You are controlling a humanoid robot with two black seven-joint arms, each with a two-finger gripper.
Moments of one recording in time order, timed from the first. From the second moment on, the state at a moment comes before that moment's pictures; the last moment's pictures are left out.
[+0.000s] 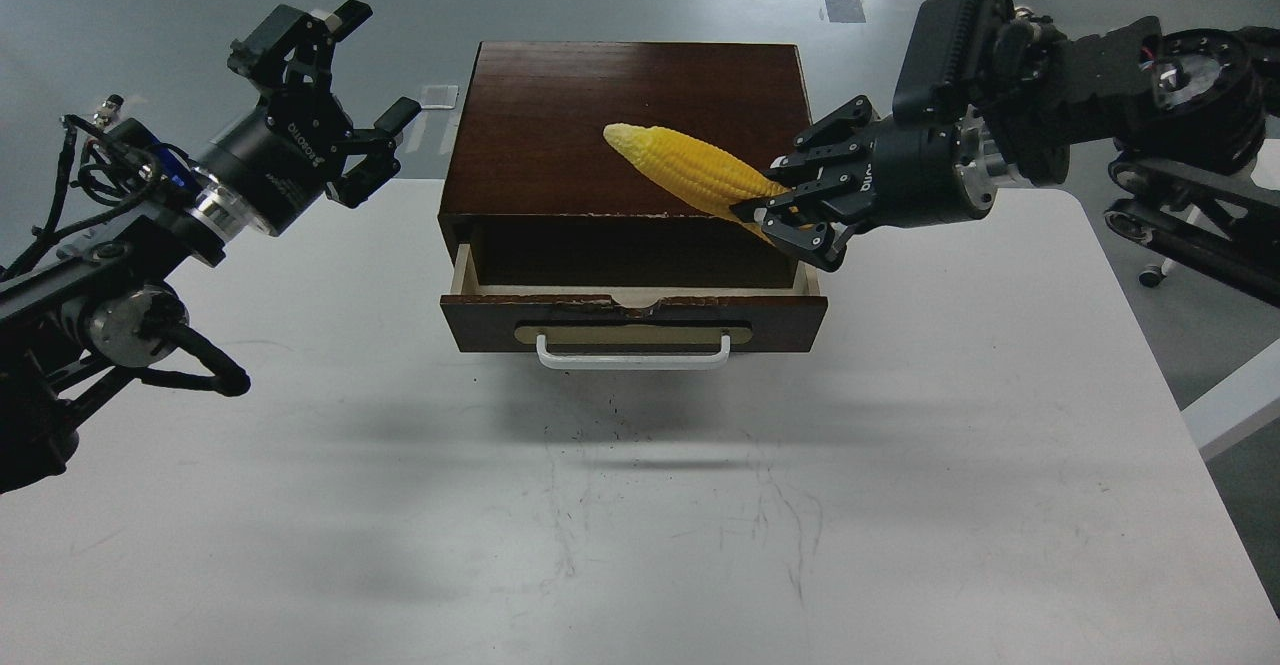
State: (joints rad) left arm -0.78 0.69 -0.51 -1.17 0.23 -0.27 -0.49; right arm 1.44 -0.64 0.07 1.41 -2.00 0.36 0.49
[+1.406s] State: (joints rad) left arm -0.78 0.72 -0.51 -1.20 0.23 -0.27 -0.49; right arm 1.46 -0.53 -0.02 1.34 -2.08 0.36 0.49
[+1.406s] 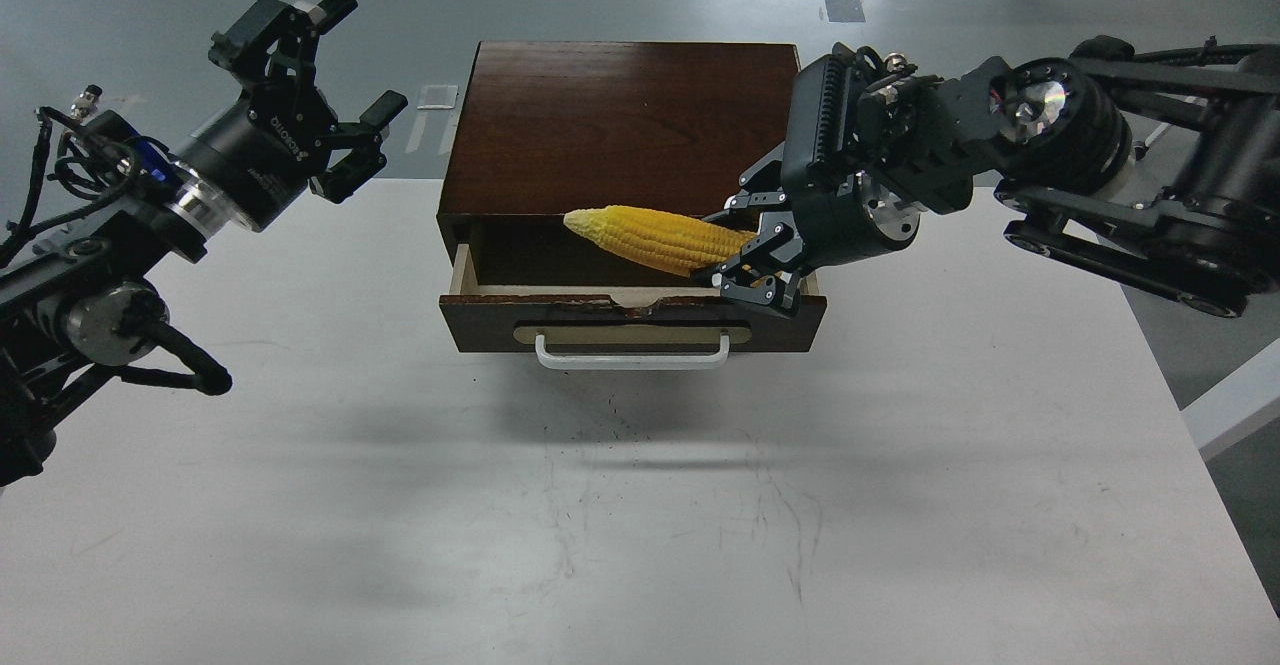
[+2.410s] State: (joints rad) left arm -0.78 0.73 -0.51 -1.21 0.23 -0.27 -0.49; right arm 1.47 -0.60 0.13 1.16 -1.52 0.36 0.49
